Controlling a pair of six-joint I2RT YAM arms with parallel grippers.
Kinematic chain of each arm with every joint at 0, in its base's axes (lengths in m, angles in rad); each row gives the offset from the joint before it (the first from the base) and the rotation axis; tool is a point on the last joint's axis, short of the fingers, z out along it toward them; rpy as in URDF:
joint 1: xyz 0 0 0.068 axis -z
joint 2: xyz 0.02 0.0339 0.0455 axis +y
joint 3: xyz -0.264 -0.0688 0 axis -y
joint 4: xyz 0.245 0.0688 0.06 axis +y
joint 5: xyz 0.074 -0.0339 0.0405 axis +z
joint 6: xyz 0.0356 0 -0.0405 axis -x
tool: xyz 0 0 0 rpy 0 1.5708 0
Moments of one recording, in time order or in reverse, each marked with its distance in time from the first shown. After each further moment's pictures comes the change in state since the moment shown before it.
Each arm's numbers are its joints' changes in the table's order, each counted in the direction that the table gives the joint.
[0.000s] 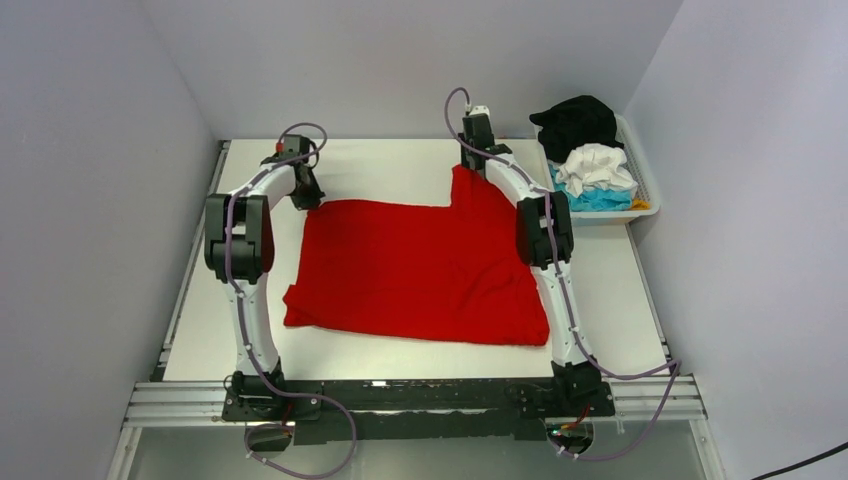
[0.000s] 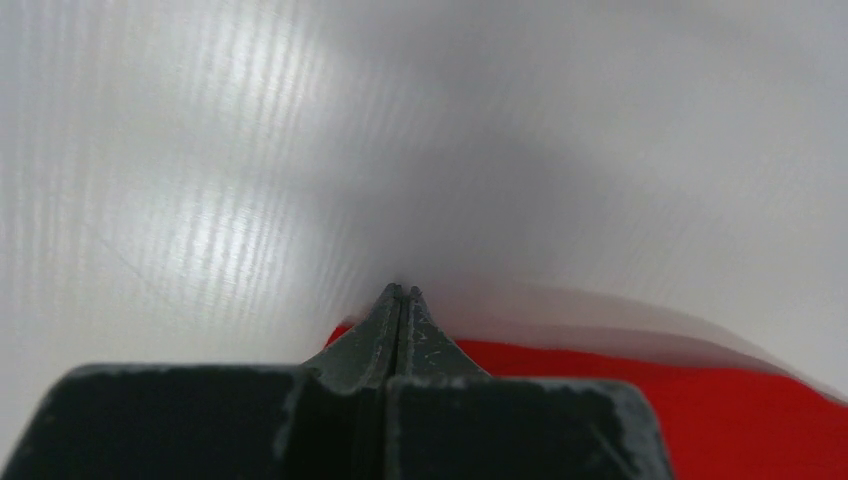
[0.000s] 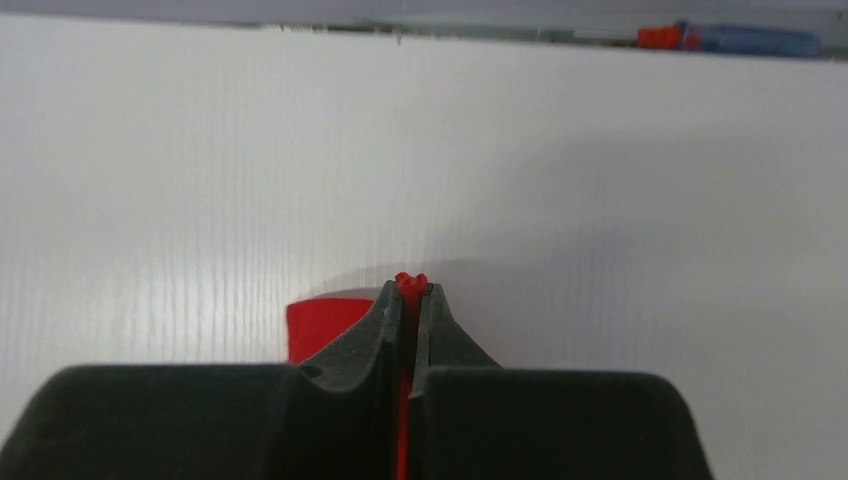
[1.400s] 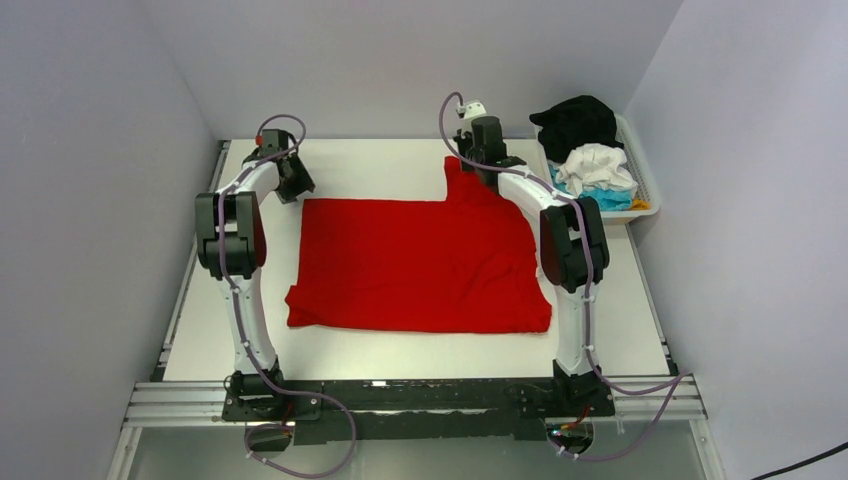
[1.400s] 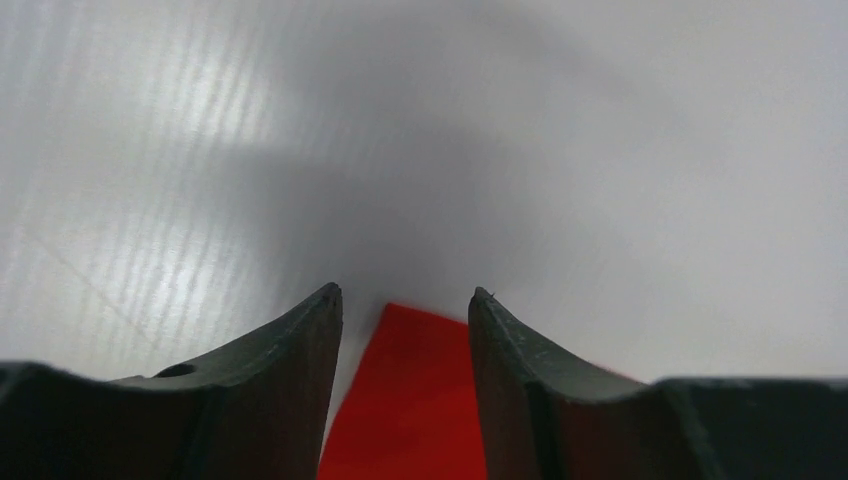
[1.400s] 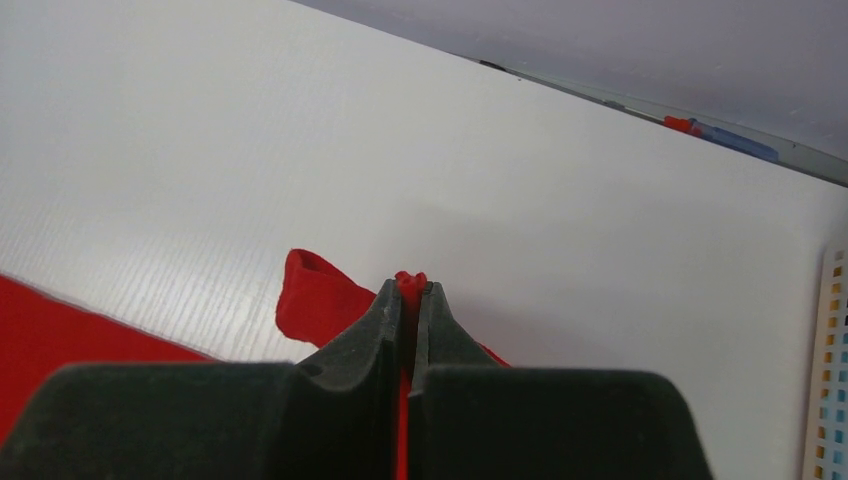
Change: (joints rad) left arm -0.103 0.053 0.068 -0.089 -0.078 0.020; right arm -0.043 -0.435 -0.542 -0.317 0.186 0.184
